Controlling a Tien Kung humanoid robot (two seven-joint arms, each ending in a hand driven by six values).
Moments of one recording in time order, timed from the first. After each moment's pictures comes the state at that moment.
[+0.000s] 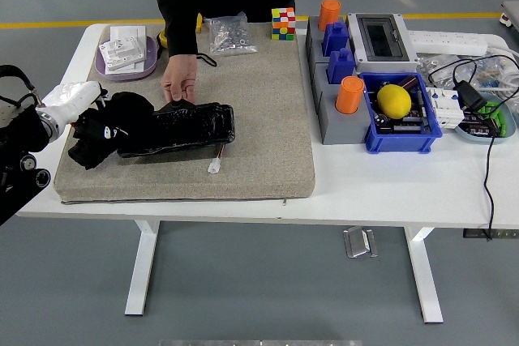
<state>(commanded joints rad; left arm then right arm) -0.69 0.56 -0.66 -1.02 1.75 0.06 0.23 0.08 -0.39 0.04 0.20 -0.31 0.03 -0.10</state>
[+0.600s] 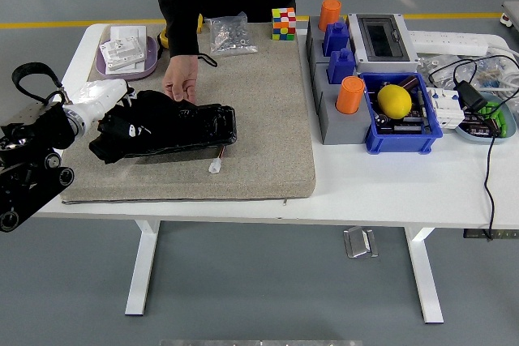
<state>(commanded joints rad) -0.74 0.49 -0.58 -1.03 1.74 0.06 0.24 0.09 -0.40 0.05 0.20 -0.32 0.03 -0.10</state>
